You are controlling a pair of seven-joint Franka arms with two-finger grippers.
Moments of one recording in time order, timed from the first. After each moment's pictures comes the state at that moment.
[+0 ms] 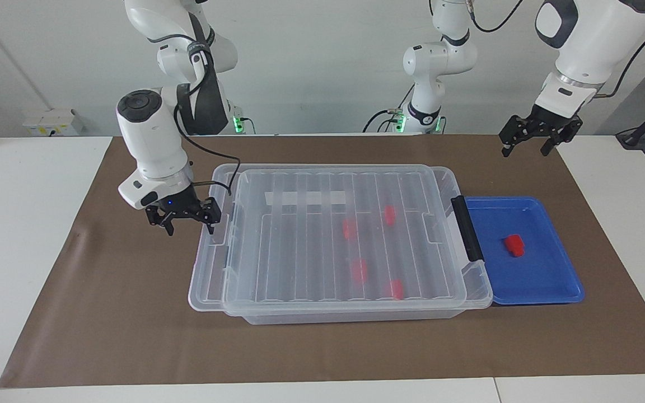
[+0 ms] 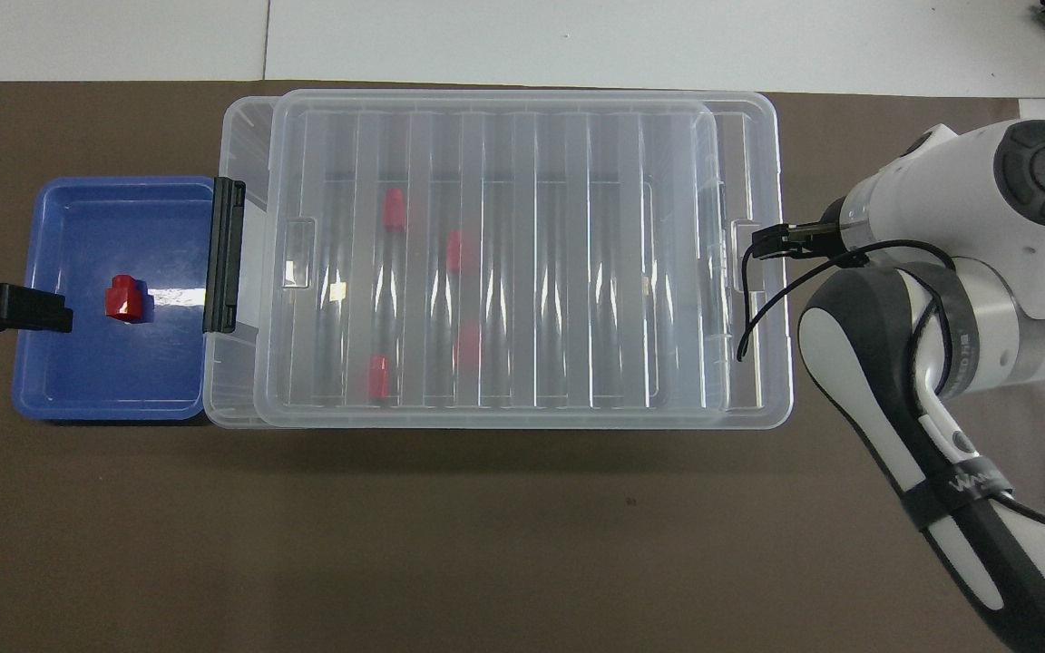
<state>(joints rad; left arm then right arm) 0.07 -0.12 -0.07 -1.79 -0.01 1.72 0.06 0.18 0.19 -0.07 -1.80 -0.03 2.12 0.13</state>
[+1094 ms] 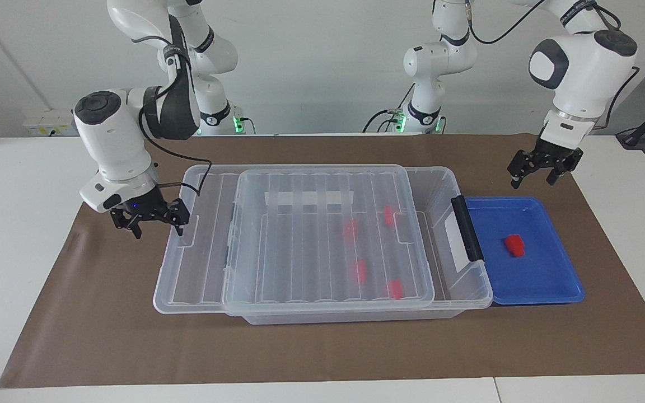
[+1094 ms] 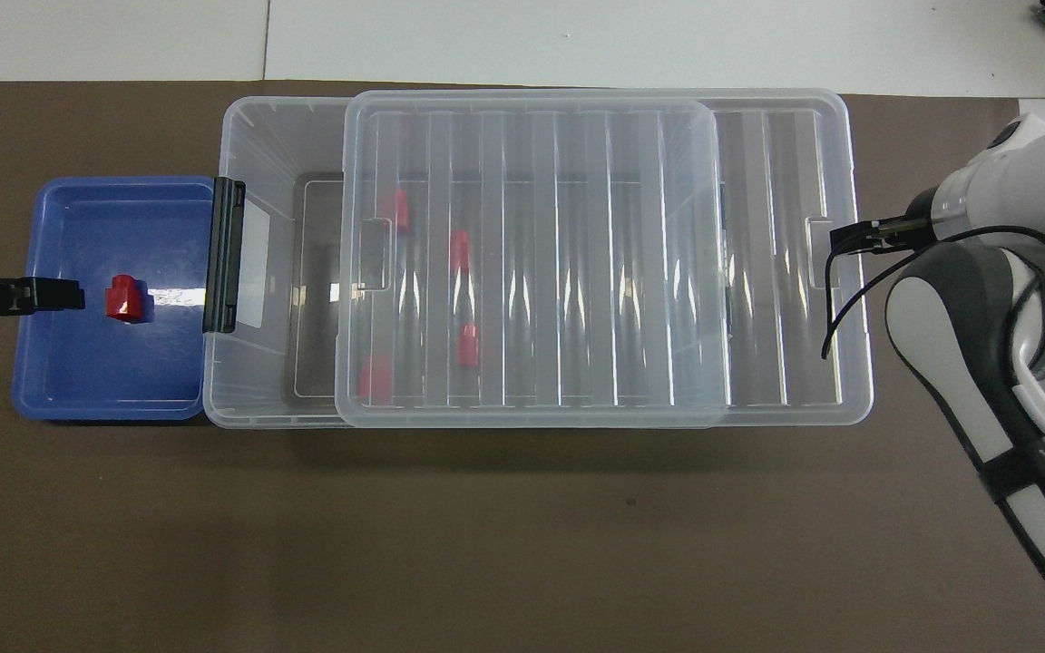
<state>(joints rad) 0.16 -0.06 -0.06 -2.02 -0.01 2.12 0.09 0.05 0.19 -0.07 -1.80 -0.04 2.12 -0.07</state>
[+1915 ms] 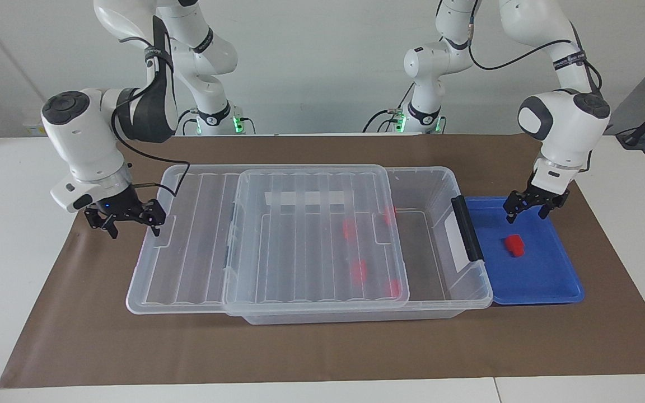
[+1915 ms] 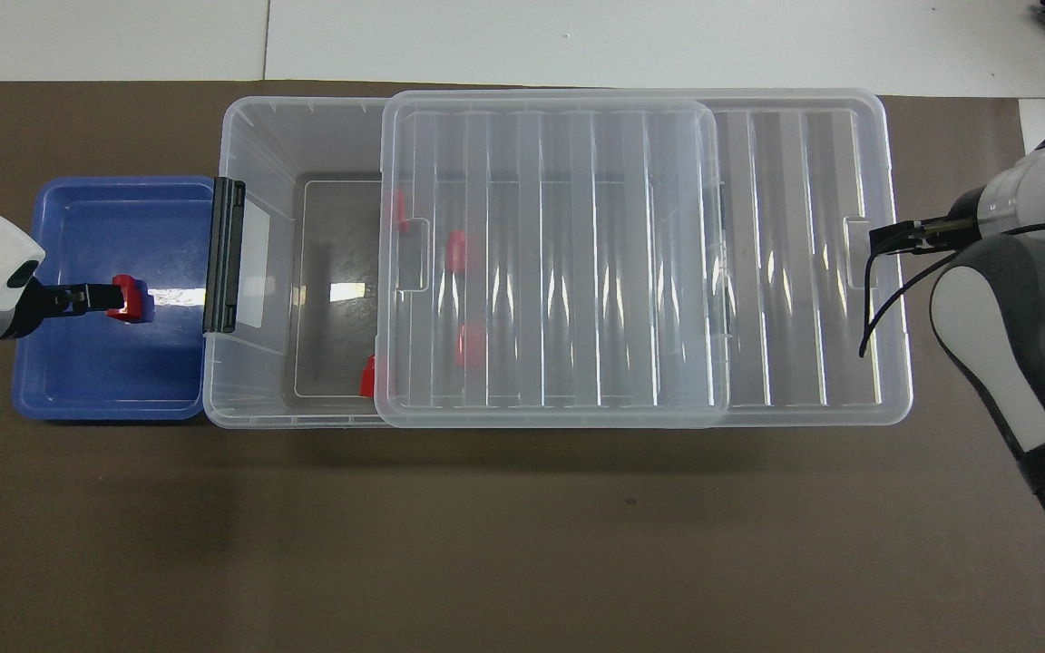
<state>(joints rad) 0.20 0.10 -0.06 -2.13 -0.01 2.42 0.09 -0.01 0.19 -0.07 -1.79 -0.04 2.11 -0.11</state>
